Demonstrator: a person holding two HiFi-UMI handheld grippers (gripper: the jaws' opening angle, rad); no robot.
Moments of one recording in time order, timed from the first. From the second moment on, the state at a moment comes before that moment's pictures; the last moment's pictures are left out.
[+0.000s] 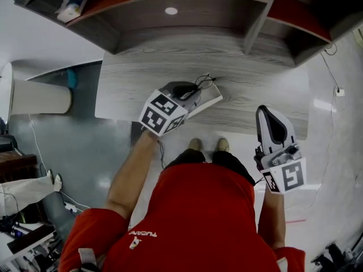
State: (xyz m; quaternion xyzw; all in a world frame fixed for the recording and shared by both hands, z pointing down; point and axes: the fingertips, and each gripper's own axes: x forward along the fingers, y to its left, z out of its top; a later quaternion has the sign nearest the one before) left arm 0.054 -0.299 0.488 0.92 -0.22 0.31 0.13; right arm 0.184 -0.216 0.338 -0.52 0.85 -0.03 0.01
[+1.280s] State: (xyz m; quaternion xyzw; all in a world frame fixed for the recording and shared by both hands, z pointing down) left arm 0.020 -0.253 0.272 0.95 -0.30 -0.10 0.03; right arm 0.147 -0.211 0.285 -0.50 0.87 0.02 0.04
